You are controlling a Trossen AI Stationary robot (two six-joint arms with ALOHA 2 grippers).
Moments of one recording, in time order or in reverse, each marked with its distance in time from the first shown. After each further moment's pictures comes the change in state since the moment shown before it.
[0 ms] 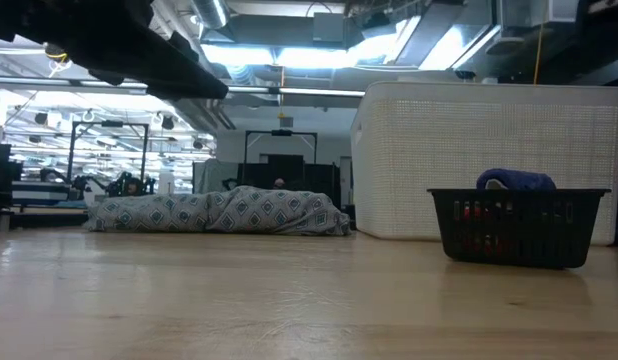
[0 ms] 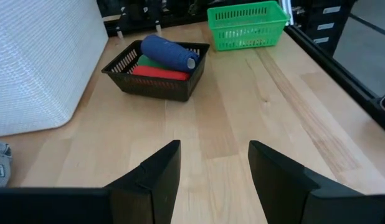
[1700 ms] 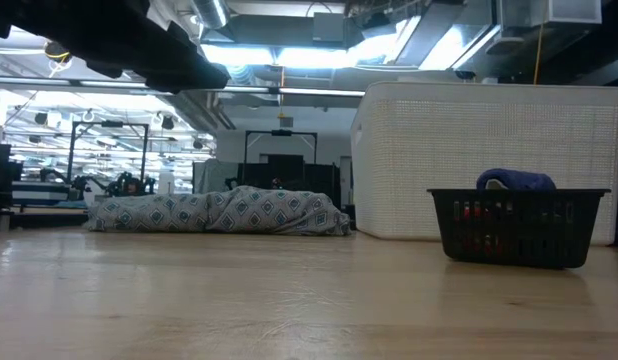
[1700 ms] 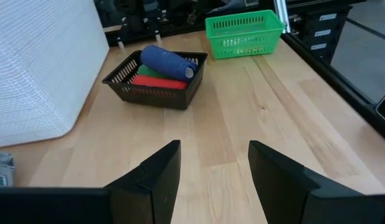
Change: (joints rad) left arm -0.018 0.000 0.000 0.027 -0.024 0.019; right arm 0.499 -0.922 0.000 -1.261 -0.113 -0.076
